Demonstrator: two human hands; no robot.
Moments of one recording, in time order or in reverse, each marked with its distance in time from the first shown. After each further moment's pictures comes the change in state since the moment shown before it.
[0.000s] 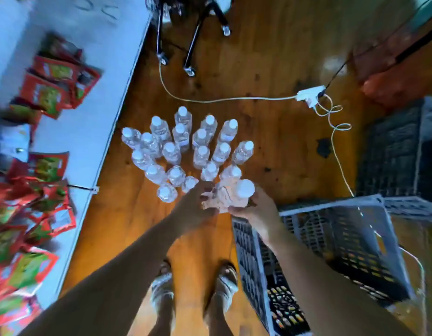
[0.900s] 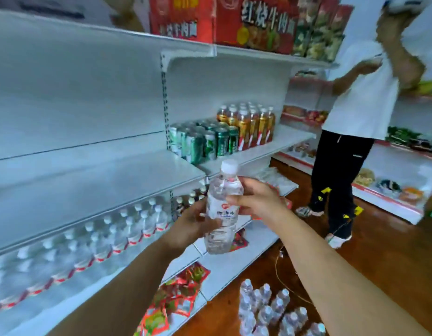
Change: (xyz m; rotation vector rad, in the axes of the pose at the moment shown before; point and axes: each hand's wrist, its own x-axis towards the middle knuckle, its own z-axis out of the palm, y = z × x) left_hand -0.516 0.190 -0.154 -0.336 0.688 0.700; right_hand -0.421 -0.374 0.139 -0.280 -0.864 -0.854
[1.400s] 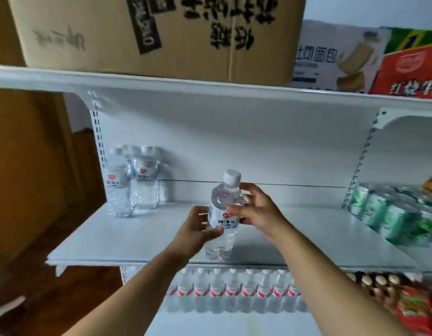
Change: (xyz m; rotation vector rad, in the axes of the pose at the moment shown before) left_hand -0.212 0.043 -0.306 0.119 0.849 0.052; right_hand 0.117 -0.082 0.390 0.142 -0.579 -0.189
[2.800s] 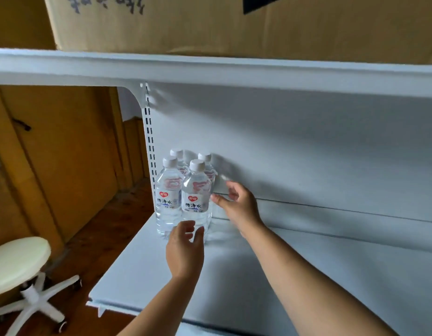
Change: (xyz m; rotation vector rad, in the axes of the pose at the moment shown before) left_hand 0.076 -0.048 -0.150 0.429 0.941 -0.074; right_hand 0.211 0.061 0.169 -0.308 0.106 -0.046
